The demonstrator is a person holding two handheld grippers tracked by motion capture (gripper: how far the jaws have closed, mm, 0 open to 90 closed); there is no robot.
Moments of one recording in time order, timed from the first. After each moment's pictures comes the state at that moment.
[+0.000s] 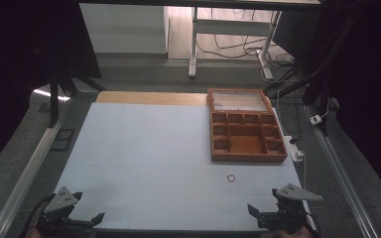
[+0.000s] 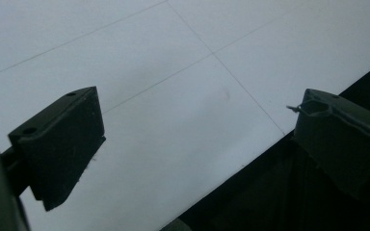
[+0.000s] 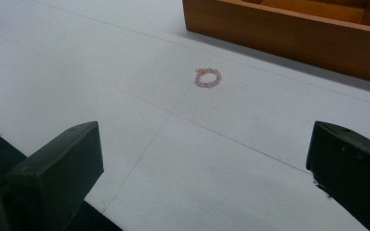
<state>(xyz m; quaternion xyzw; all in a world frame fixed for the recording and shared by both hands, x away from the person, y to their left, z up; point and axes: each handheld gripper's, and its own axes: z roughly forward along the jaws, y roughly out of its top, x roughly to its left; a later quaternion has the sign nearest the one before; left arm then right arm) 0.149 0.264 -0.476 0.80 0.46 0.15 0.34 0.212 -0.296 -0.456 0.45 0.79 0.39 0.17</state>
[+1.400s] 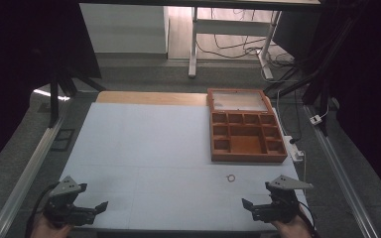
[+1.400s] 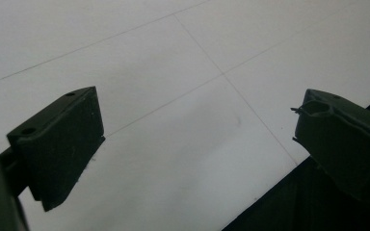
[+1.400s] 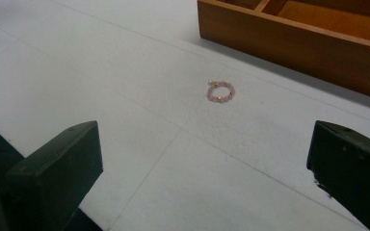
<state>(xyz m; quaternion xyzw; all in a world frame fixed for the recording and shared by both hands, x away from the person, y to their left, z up) 0.179 0.268 -0.482 0.79 0.48 0.12 0.36 0.233 -0.283 -0.452 0.43 0.81 0.38 0.15</state>
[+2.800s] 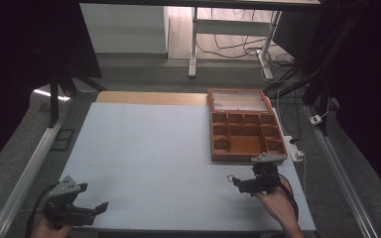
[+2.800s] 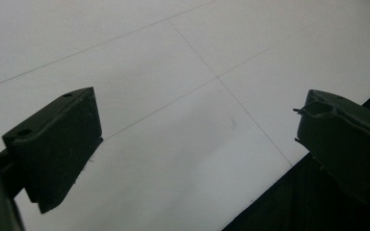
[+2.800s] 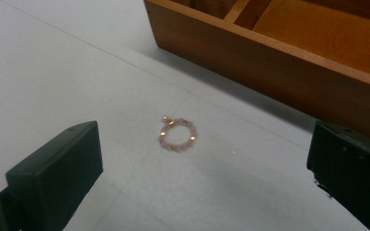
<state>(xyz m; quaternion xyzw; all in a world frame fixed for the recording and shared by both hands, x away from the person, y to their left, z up) 0.179 0.269 -0.482 0.79 0.47 0.12 0.37 0.313 -0.261 -0.476 0.44 0.82 0.33 0.15</state>
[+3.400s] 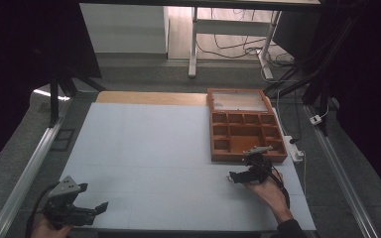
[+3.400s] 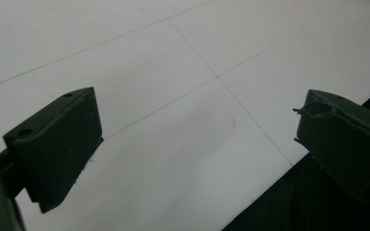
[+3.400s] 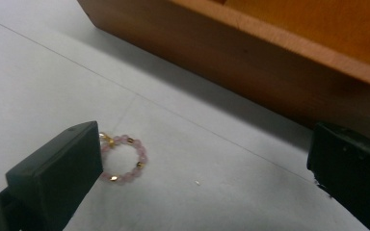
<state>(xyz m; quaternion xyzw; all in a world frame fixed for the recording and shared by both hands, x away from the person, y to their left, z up) 0.179 0.269 -0.482 0.79 0.47 0.12 0.37 0.356 -0.252 -0.508 0.46 0.83 0.26 0.16</state>
